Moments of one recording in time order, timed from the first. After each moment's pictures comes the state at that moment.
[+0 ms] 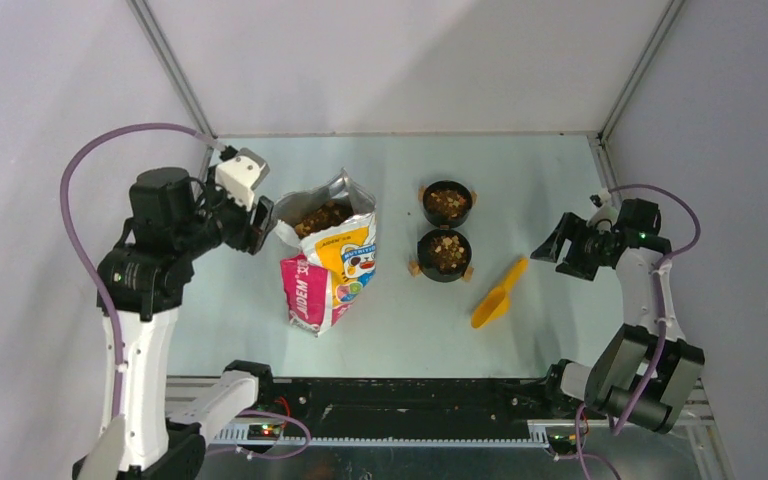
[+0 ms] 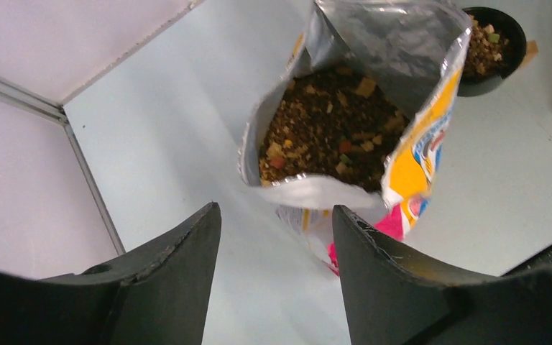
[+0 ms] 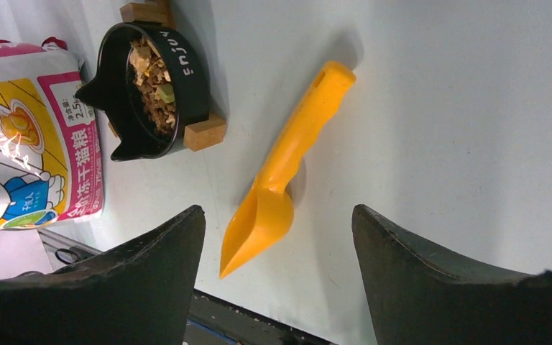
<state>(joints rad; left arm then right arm) -0.14 0.95 1.54 -1.10 0.28 0.39 -0.38 1.25 0.90 -0.75 -0.62 0.11</state>
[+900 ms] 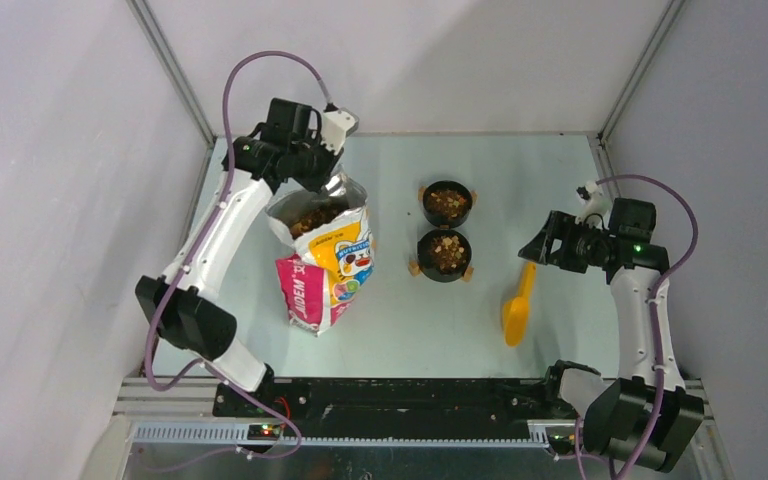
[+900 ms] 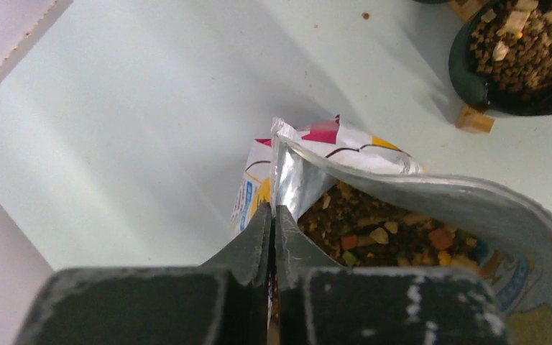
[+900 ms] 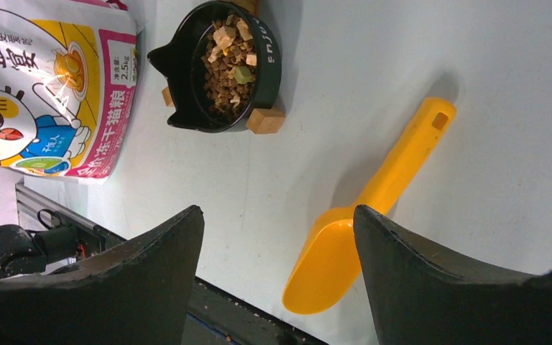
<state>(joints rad) -0.35 1.58 1.75 -0.95 0.13 0.34 -0.27 1.06 0.91 -0.78 -0.68 0.07</state>
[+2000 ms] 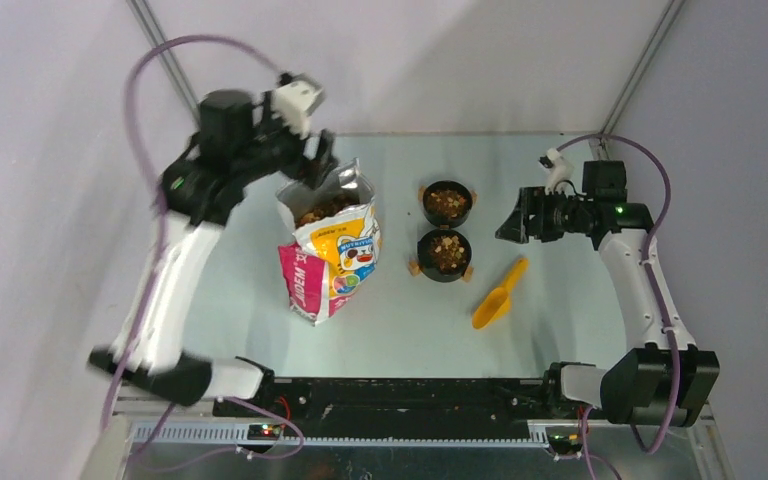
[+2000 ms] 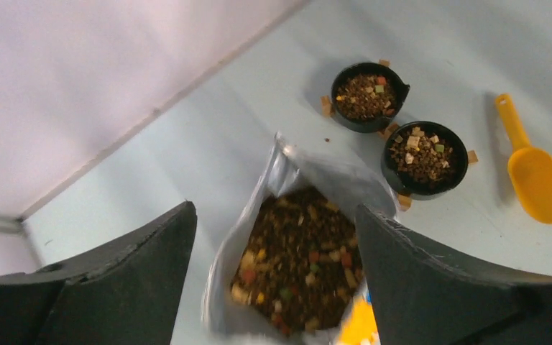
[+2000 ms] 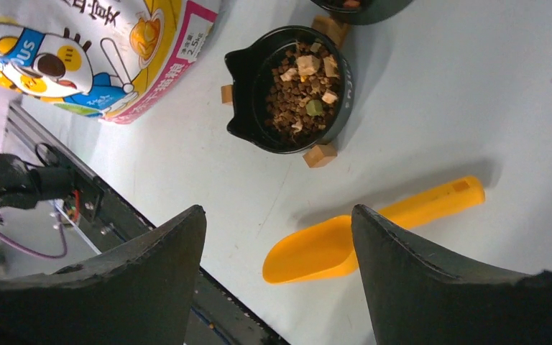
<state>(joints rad) -0.38 1.45 1.89 -0.87 0.24 0.25 -0.07 1.24 1.14 -0.79 -0.72 -0.01</state>
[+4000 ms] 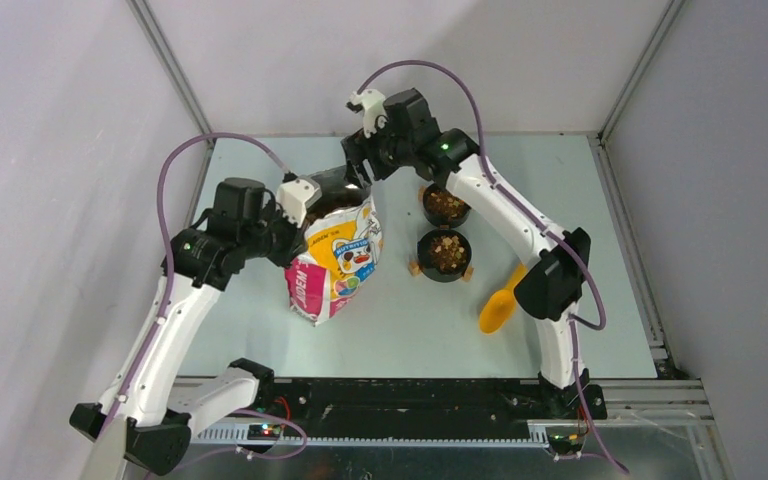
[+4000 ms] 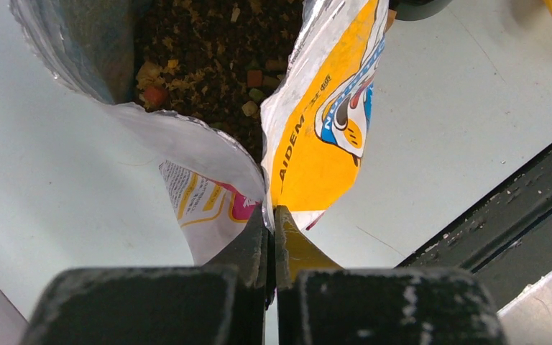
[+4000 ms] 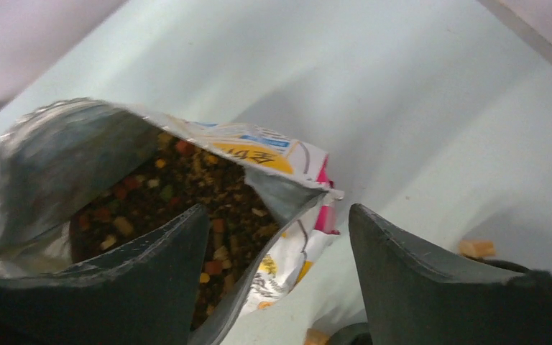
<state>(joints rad) -0.35 1.01 1.25 -0.99 0.24 0.24 0.69 2.03 2.17 -0.67 -0.31 0.05</state>
